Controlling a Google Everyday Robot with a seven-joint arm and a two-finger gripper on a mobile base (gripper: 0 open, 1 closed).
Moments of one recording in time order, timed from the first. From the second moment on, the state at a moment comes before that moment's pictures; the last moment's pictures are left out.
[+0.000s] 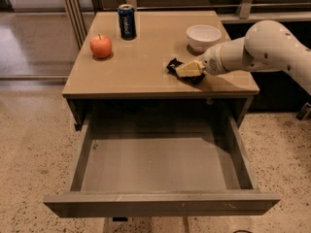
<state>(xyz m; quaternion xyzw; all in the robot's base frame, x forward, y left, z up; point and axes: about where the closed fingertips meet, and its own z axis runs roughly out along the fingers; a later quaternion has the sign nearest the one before) 0.714 -0.129 0.828 -0.34 0.82 0.18 0.43</state>
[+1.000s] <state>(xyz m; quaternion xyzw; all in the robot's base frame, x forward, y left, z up) 0.667 -0.119 0.838 -0.44 0.77 0.22 0.42</state>
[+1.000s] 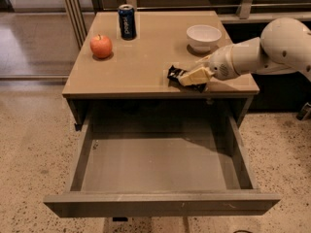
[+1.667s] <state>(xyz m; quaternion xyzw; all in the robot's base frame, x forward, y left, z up) 0.580 -0.122 0.848 -0.54 0.71 0.27 0.36</state>
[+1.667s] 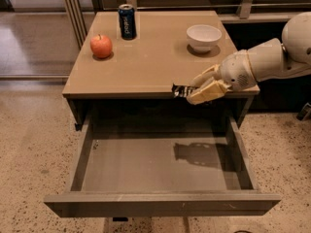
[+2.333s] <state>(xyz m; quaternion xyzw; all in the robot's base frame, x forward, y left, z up) 0.566 -0.118 0.825 -0.56 0.71 0.26 0.35</state>
